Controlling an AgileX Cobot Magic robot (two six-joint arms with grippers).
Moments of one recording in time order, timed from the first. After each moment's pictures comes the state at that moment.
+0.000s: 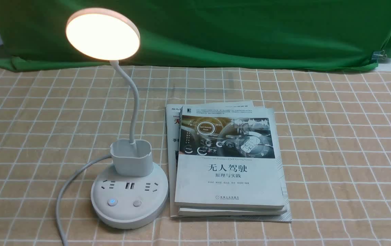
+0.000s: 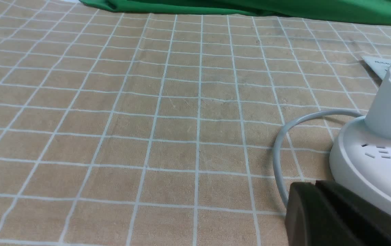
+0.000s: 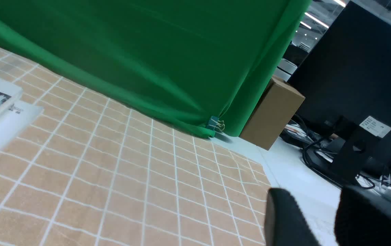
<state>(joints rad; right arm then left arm) -0.10 0.00 0.01 -0.08 0.09 -0.38 0.06 0.00 0.01 -0.04 0.30 0.07</state>
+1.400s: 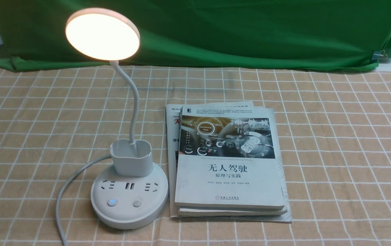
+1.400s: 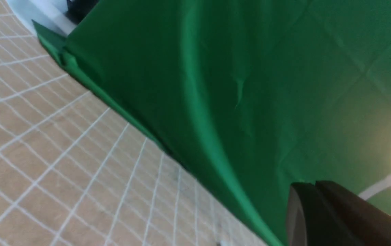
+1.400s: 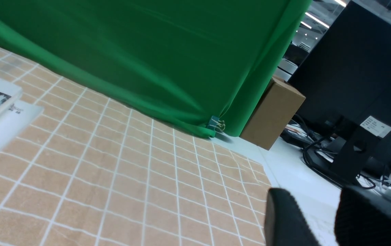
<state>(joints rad) -0.10 0.00 0.01 -0.08 0.09 -0.38 0.06 0.00 0.01 -0.50 -0.10 -0.19</state>
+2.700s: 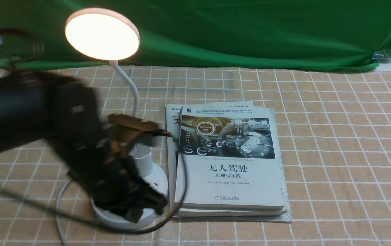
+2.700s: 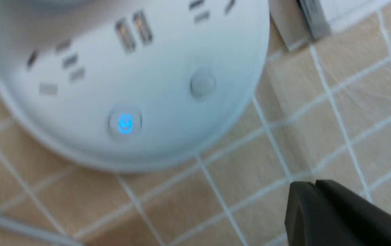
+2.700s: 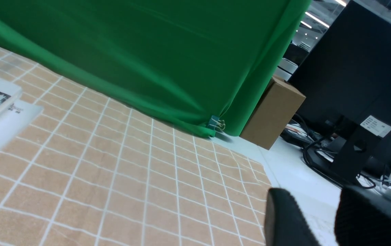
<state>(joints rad) -0.10 0.00 0.01 -0.08 0.09 -0.38 -0.50 1.57 -1.07 -0.19 0.98 0.14</state>
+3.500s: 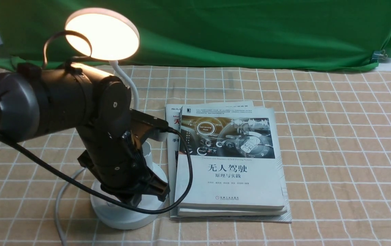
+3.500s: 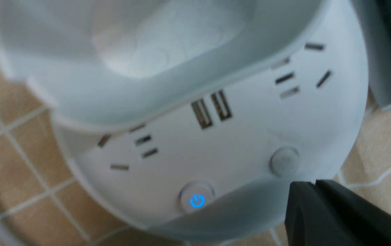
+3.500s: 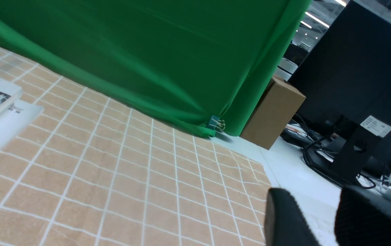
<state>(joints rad) -0.10 0.00 0.01 -0.08 0.09 -0.38 -0.48 1.70 -1.13 -0.08 0.93 0.11</state>
